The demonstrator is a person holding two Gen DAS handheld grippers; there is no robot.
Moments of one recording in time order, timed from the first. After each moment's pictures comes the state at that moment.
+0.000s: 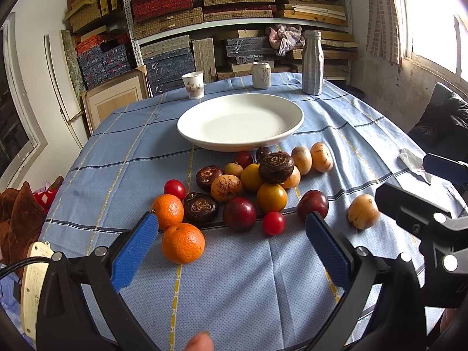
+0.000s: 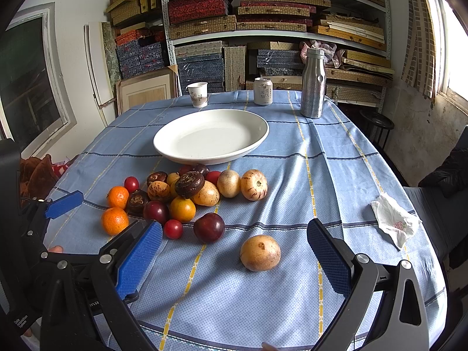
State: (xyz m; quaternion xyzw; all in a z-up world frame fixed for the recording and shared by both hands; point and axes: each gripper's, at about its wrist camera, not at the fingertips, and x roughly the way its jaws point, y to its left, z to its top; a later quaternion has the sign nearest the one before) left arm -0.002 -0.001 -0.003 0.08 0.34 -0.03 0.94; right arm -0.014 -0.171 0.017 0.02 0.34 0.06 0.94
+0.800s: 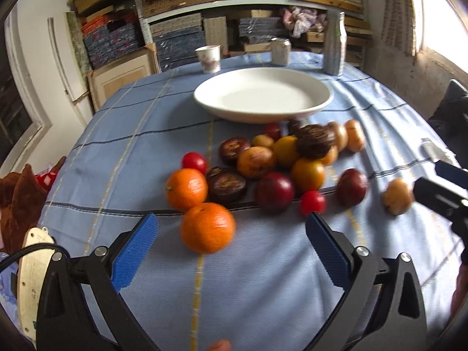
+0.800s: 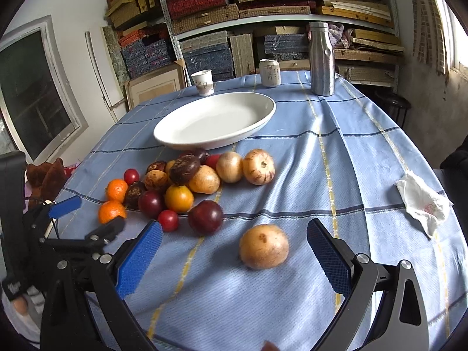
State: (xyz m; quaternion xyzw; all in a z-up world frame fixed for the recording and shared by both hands) left arm 0.020 0.033 -0.037 0.08 0.39 0.00 0.92; right arm 0.011 -0.195 -0.024 0.06 0.36 0.11 0.92
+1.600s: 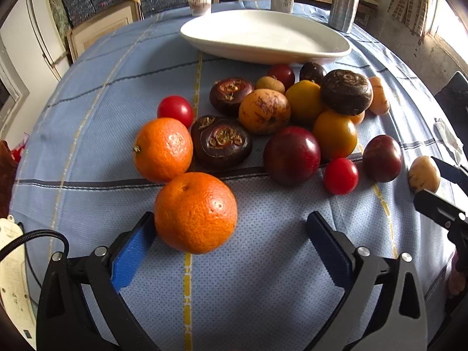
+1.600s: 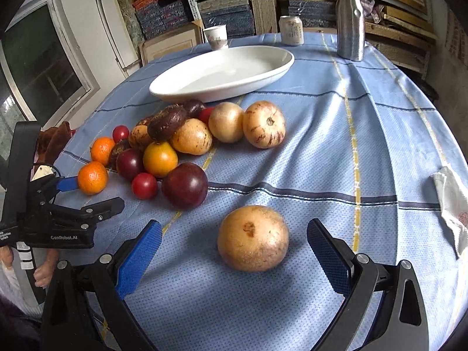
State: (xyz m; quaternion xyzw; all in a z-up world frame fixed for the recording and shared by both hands) left arm 0.063 0.041 -0.081 0.05 0.51 -0.04 0.86; right arm 0.051 -0.198 -0.069 0.04 0.44 0.17 0.88
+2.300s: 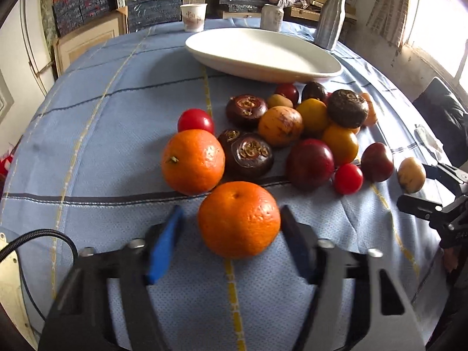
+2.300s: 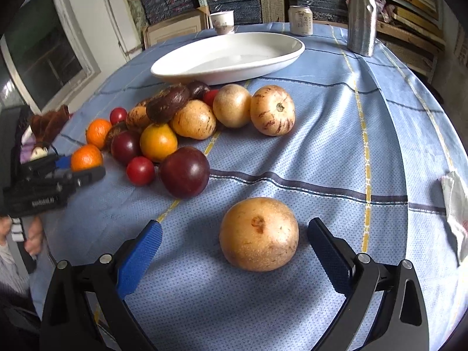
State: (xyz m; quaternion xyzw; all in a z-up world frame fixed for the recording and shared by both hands) left arm 0.061 0.079 -0.075 0.03 0.47 -0.10 0.88; right arm 0.054 -0.186 -0.078 0.00 0.47 0.17 0.87
